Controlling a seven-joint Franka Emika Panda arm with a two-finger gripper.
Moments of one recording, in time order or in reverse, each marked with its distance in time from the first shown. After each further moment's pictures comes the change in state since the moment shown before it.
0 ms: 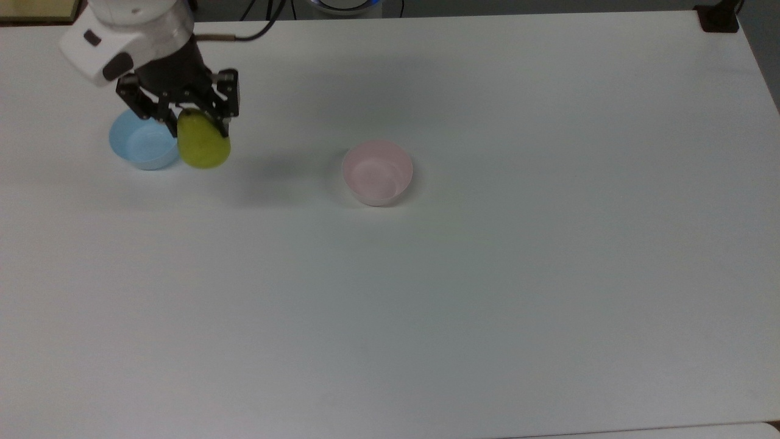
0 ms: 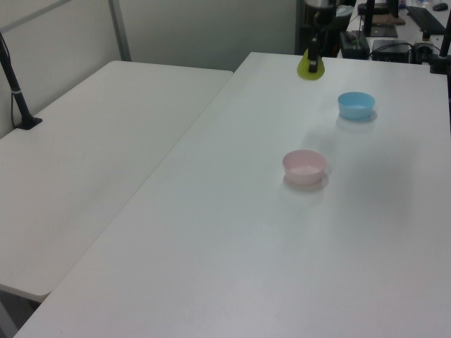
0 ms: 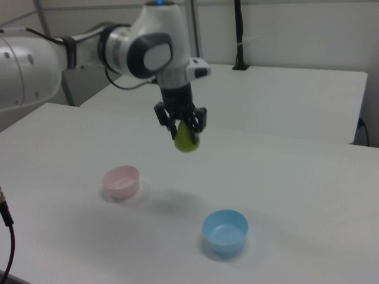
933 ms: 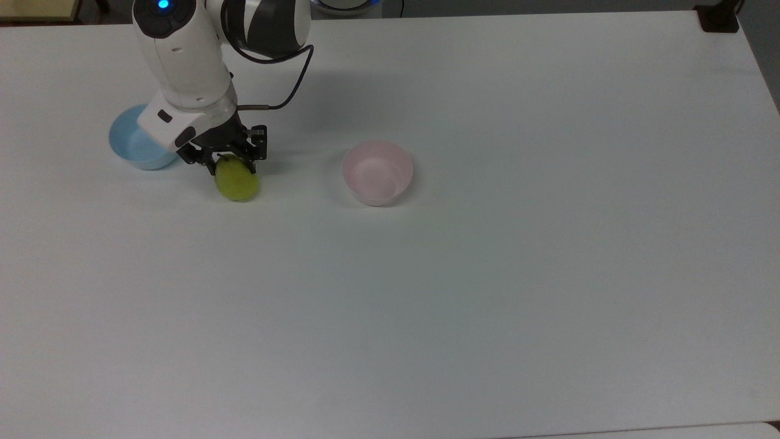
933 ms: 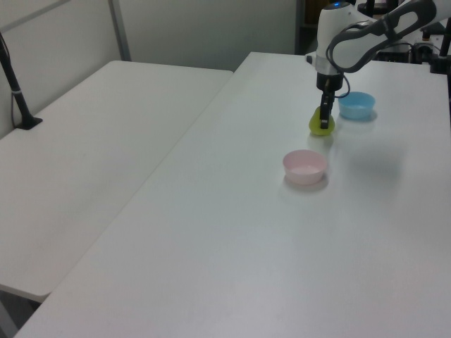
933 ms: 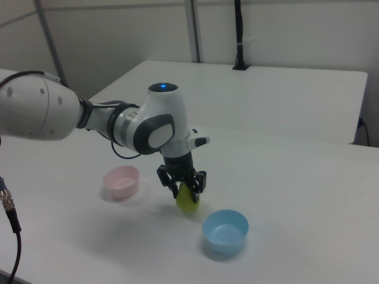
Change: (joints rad) arm -0.001 0.008 -0.004 -0.425 -0.037 0.404 -0.047
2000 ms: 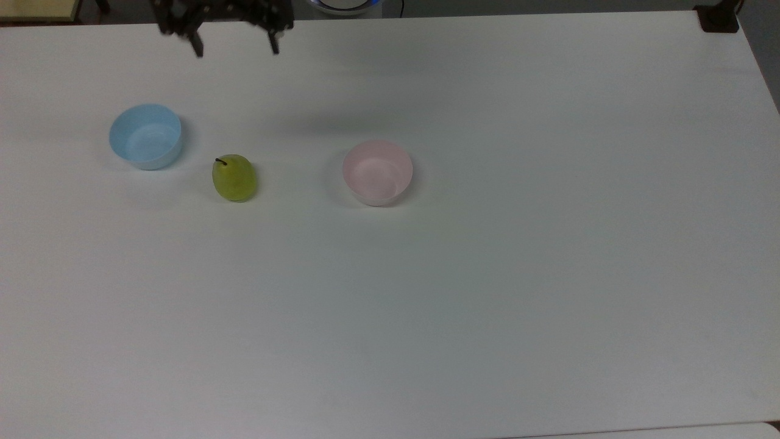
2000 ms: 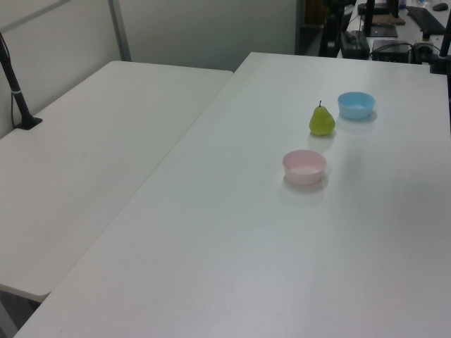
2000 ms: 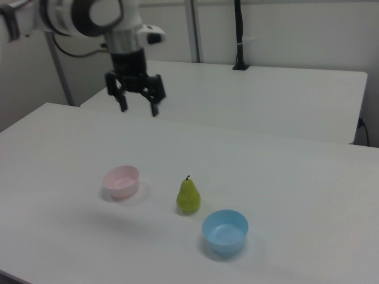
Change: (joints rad) arm 0.106 -0.201 0.002 0.426 0.024 -0.654 0.134
